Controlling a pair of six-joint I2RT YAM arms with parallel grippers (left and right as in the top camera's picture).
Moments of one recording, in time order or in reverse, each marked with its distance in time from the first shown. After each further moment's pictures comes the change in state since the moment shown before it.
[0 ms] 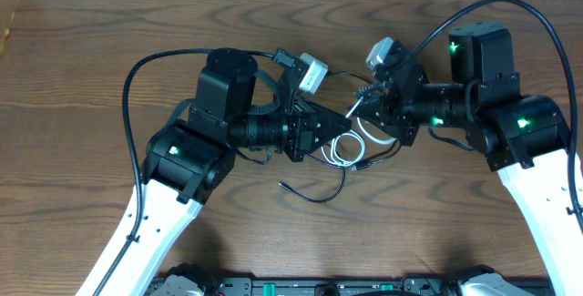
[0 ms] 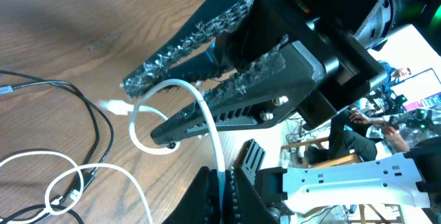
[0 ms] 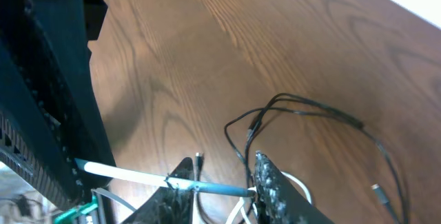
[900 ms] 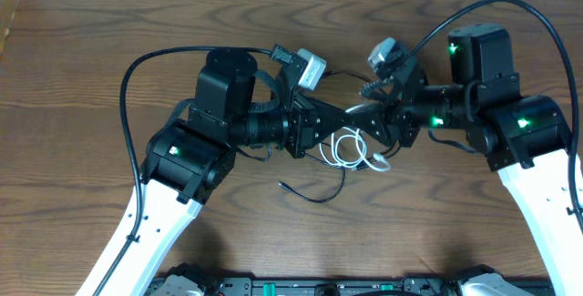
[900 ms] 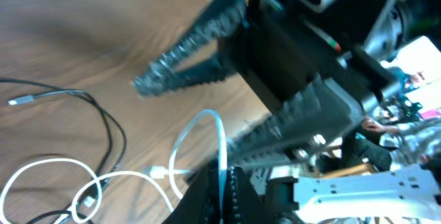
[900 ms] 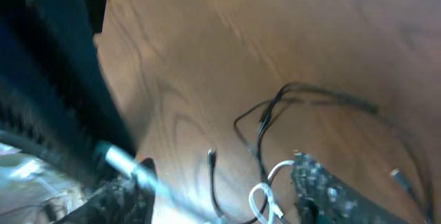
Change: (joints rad) left arm 0.000 0.000 0.000 0.023 -0.039 0.000; right arm 0.000 0.000 0.000 -0.008 -0.001 0.085
